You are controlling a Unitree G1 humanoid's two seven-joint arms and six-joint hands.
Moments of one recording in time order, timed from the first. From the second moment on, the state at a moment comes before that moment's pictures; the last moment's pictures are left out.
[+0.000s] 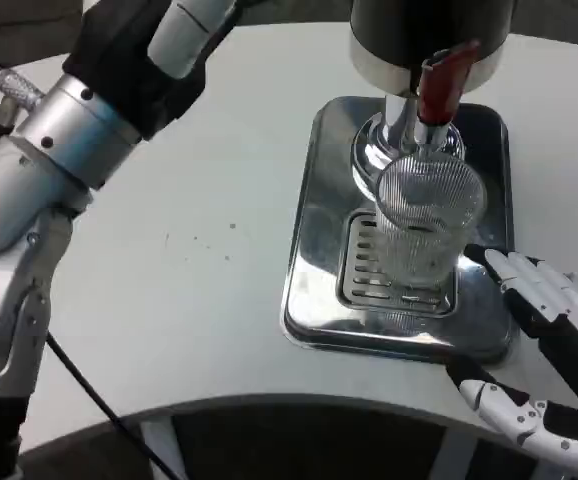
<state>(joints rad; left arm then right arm) -0.84 0.44 0.05 -0.02 -0.31 -0.04 -0.50 0.23 -0.36 -0.12 -0.91 -0.74 0.17 0.54</state>
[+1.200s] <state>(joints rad) -0.98 0.36 -0.03 0.13 -0.30 0.13 -0.70 0.27 -0.33 -0.10 -0.98 -0.74 0.20 0.53</state>
